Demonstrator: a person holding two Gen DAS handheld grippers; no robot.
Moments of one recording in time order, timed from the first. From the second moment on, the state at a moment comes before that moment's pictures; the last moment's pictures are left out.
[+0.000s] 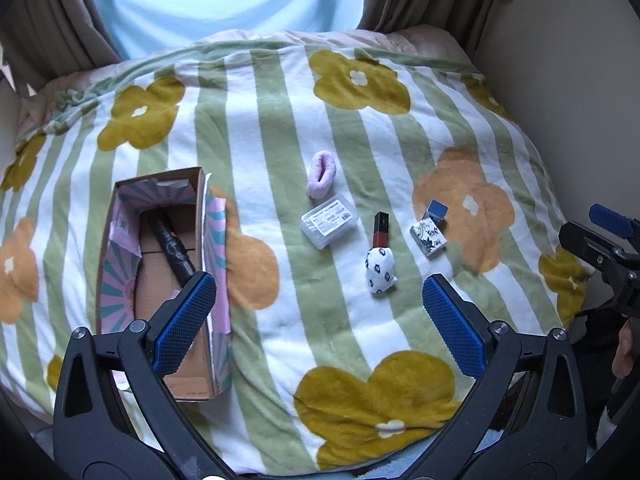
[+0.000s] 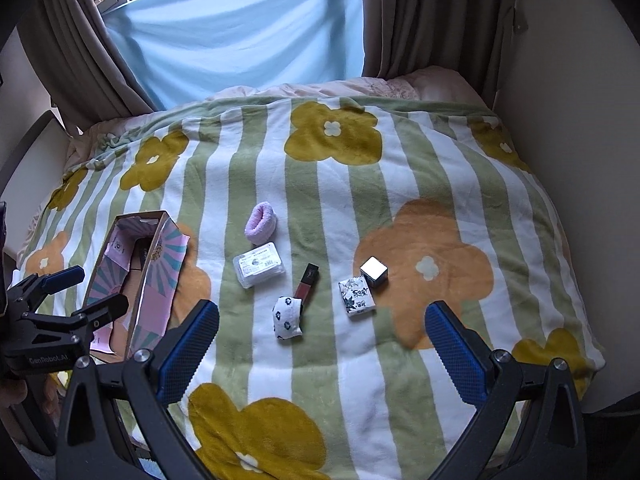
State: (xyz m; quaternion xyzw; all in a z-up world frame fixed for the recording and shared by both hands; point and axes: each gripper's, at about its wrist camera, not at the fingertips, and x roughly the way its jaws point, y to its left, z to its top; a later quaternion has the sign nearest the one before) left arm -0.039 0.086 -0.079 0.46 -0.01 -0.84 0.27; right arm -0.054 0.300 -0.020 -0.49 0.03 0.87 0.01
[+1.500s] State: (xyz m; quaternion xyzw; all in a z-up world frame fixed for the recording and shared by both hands) left arm -0.178 -0.081 -0.341 0.53 0.32 -0.60 0.51; right arm -0.172 0.355 -0.279 -0.60 -0.01 0.80 -0.05
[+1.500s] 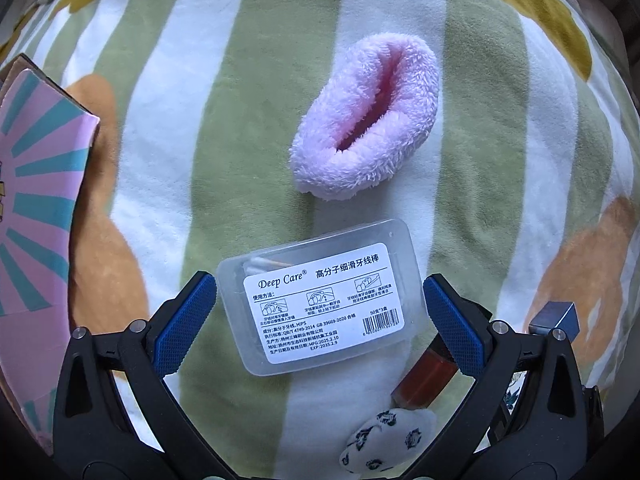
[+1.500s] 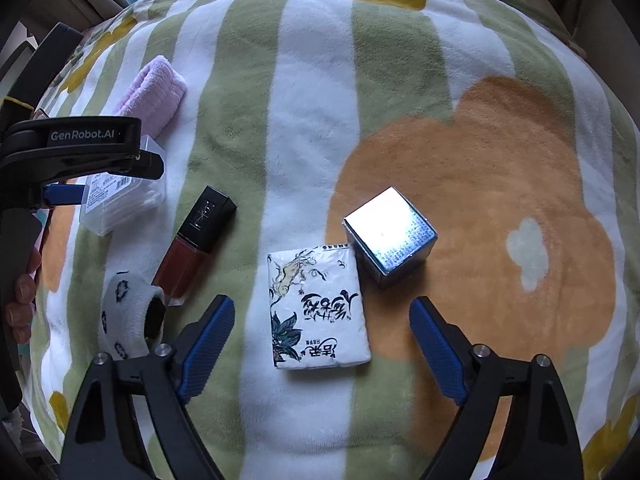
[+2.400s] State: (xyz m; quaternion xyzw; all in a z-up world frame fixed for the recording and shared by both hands) left arm -0.188 -0.063 -0.306 0.53 0.28 -0.66 0.45; right arm -0.153 0.365 -0.248 -0.60 -0.02 0.80 -0.06
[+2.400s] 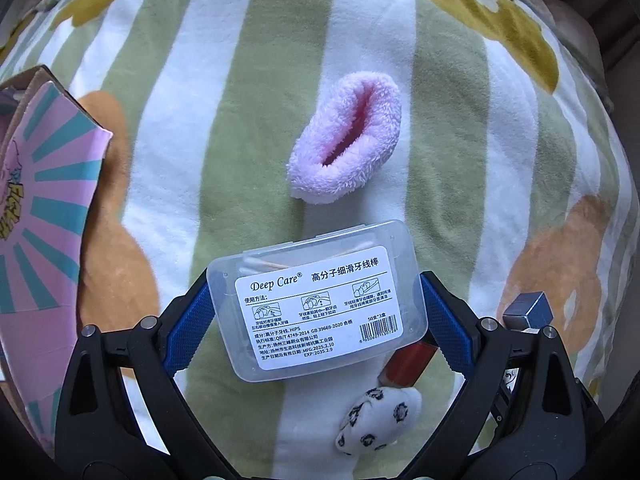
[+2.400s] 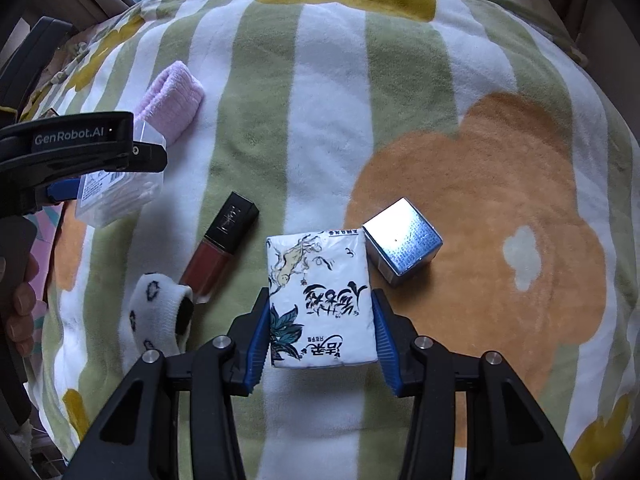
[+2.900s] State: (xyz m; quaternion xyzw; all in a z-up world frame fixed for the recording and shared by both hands) left arm -0.140 -0.045 -0.169 0.50 0.17 -0.76 0.39; right arm -0.169 0.292 -0.138 -0.54 0.00 0.83 -0.09
